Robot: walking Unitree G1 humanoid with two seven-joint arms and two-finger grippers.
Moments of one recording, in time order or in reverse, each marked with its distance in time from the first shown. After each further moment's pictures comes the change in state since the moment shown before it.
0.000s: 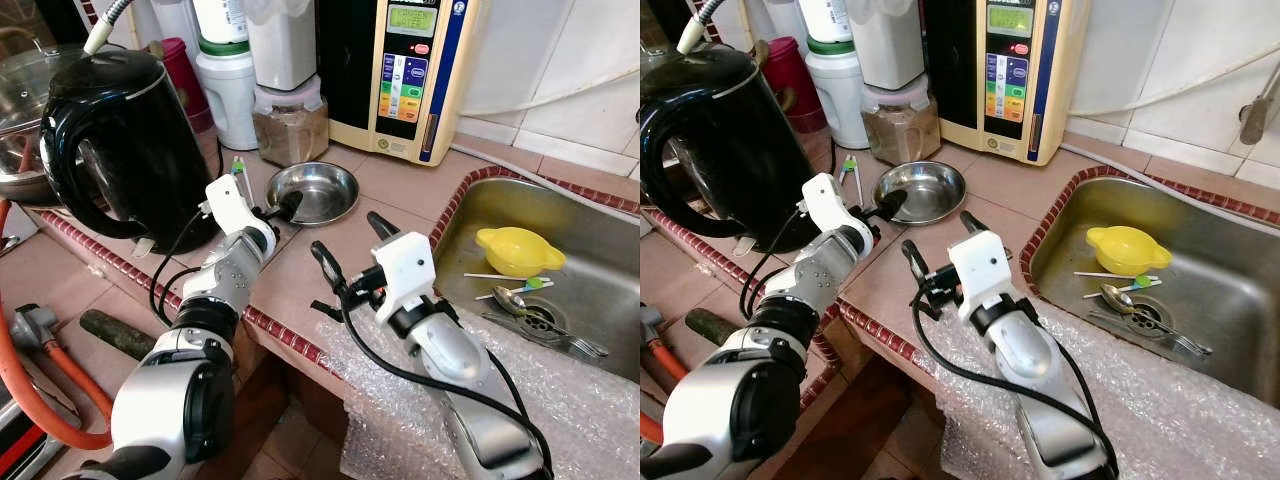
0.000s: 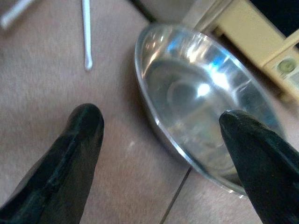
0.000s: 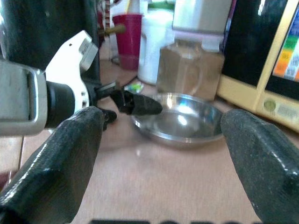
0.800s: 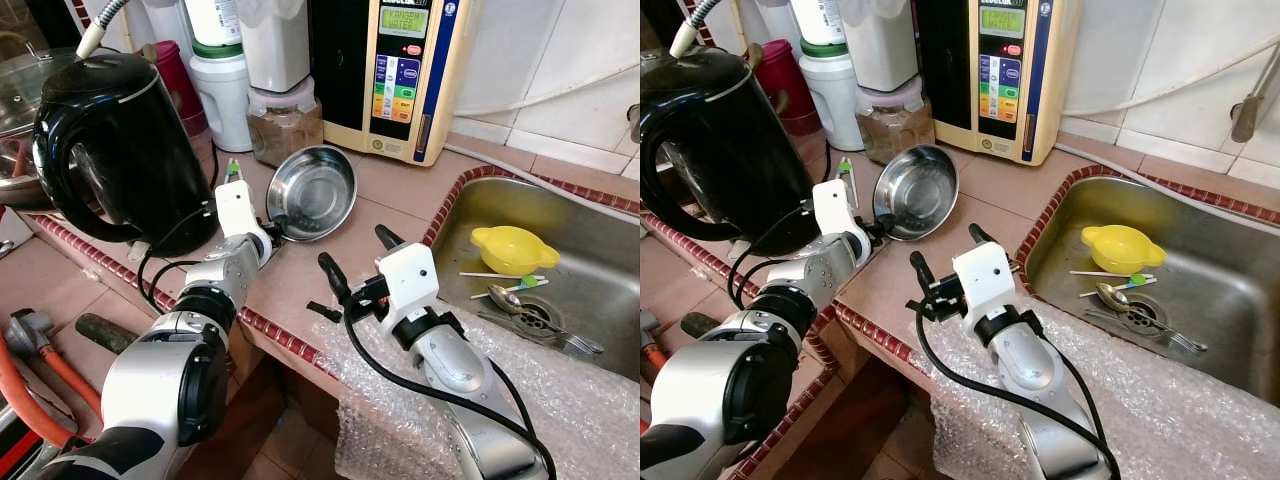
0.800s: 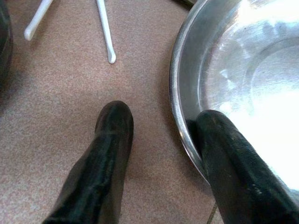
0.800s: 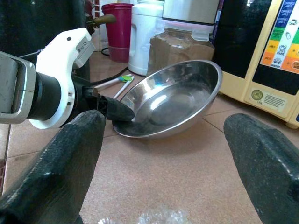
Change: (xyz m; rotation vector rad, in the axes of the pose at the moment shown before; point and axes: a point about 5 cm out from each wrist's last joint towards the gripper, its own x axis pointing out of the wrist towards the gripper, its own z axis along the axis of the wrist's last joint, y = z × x) left arm 0.001 0.013 0.003 0.227 0.069 0.078; right arm -0.003 -0.001 0.000 -0.025 0.032 -0.036
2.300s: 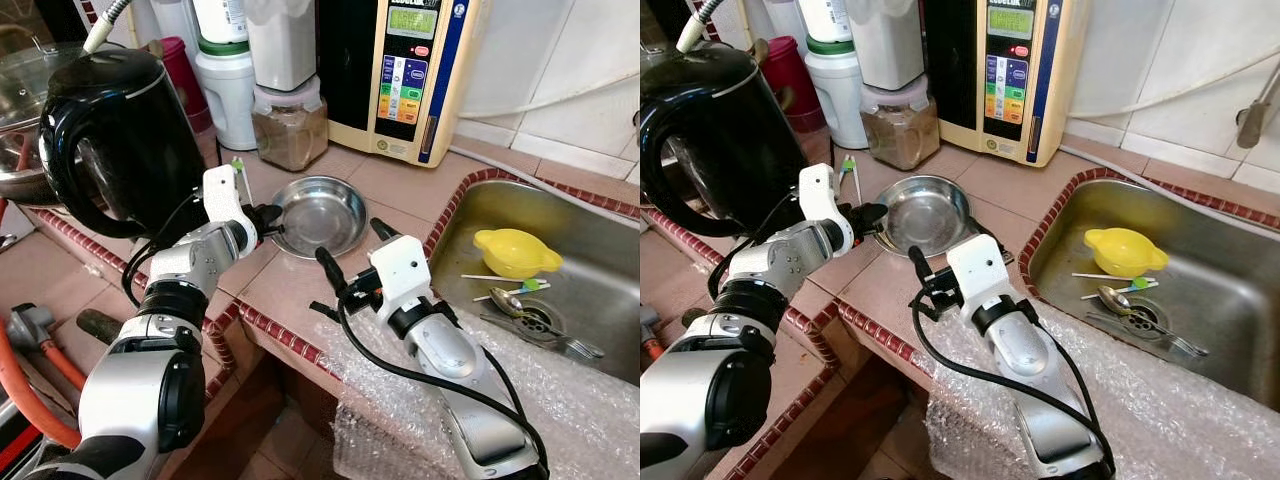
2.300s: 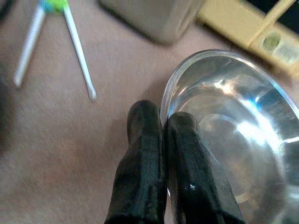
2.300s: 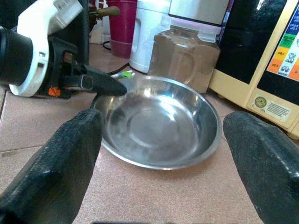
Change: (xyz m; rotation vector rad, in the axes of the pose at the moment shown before) left arm -0.012 0.009 0.027 0.006 -0.079 -0.203; right arm 0.011 -0.005 -0.003 -0.051 0.002 0.016
